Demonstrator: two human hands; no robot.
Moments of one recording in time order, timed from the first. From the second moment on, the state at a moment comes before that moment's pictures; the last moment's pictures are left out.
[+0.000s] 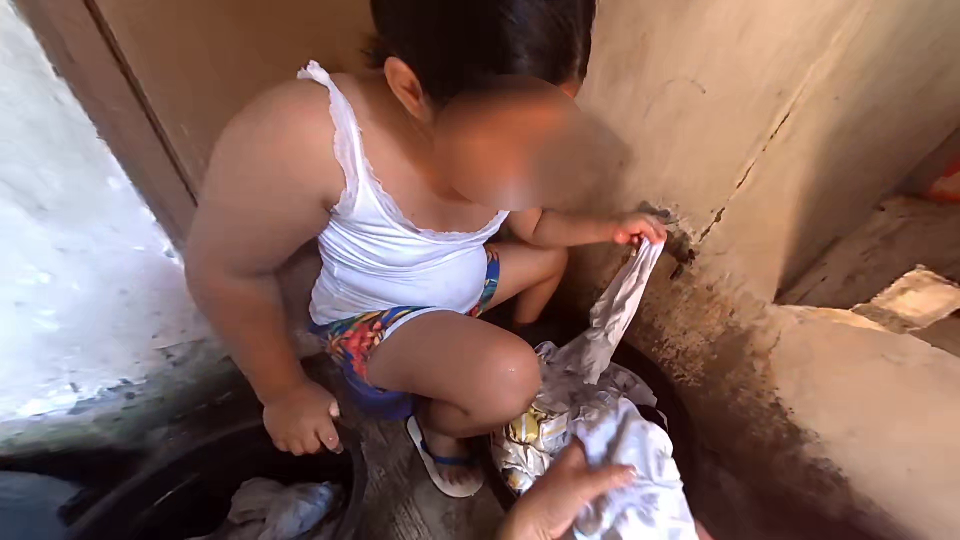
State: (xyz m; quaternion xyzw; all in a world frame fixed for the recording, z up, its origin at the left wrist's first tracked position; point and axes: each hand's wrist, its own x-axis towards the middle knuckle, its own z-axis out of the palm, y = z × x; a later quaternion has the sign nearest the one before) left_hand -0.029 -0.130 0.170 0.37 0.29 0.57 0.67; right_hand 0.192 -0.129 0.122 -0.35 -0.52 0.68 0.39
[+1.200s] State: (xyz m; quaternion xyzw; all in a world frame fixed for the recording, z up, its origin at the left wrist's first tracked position) left_hand -0.014 0.016 -0.091 0.54 0.65 -0.13 0.52; right_hand 0.132 0.037 -0.117 -0.63 -0.67 0.35 -0.18
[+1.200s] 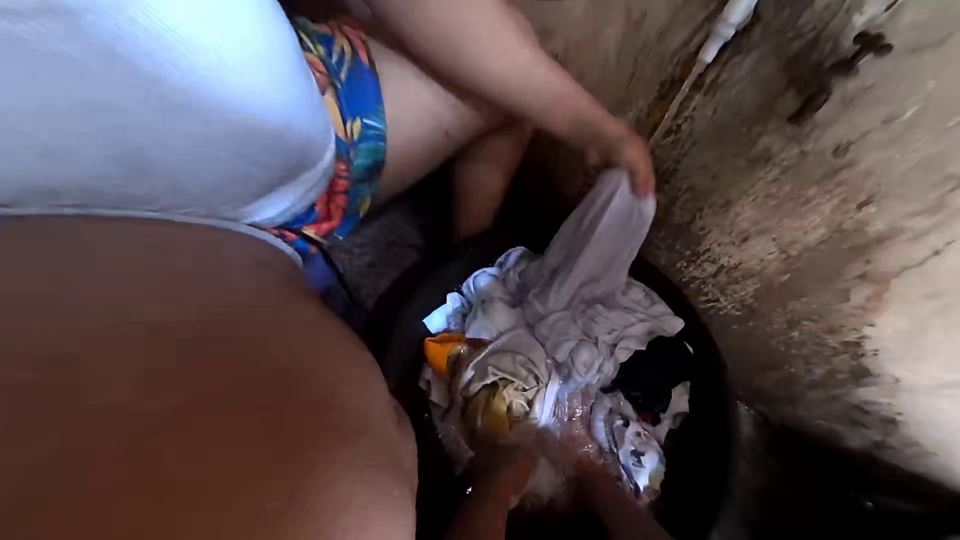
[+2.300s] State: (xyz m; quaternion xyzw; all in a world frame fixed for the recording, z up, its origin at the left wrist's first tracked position) left_hand -0.038 -0.019 -0.018 0.55 0.71 0.06 0.43; right_hand 0.127 0.013 -0.087 -0.72 -0.67 0.17 0.07
